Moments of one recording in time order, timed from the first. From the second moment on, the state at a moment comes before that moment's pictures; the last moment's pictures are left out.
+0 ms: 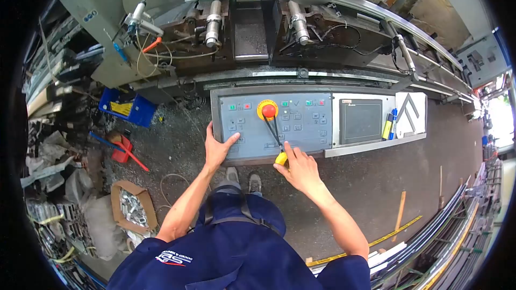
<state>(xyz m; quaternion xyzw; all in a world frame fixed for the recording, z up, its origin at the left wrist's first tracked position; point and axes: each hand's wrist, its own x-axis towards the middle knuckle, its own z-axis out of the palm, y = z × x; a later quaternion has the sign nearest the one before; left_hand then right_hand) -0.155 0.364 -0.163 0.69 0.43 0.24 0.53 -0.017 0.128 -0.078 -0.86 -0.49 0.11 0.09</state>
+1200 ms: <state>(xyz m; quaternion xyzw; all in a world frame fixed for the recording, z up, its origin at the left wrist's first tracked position) -0.151 0.386 -0.134 0.67 0.48 0.27 0.50 0.365 0.679 -0.041 -0.78 -0.59 -0.18 -0.03</state>
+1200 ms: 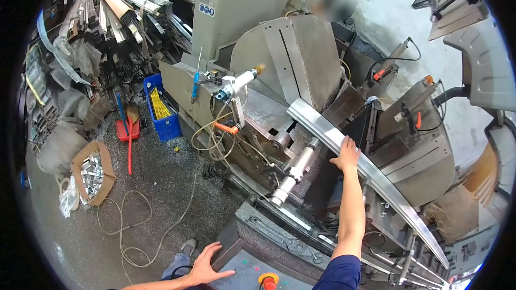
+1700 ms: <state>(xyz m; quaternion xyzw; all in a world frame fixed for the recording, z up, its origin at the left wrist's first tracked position) -0.159 0.382 -0.139 0.65 0.47 0.27 0.53 0.382 0.685 -0.053 -0.84 -0.53 -0.13 0.03</state>
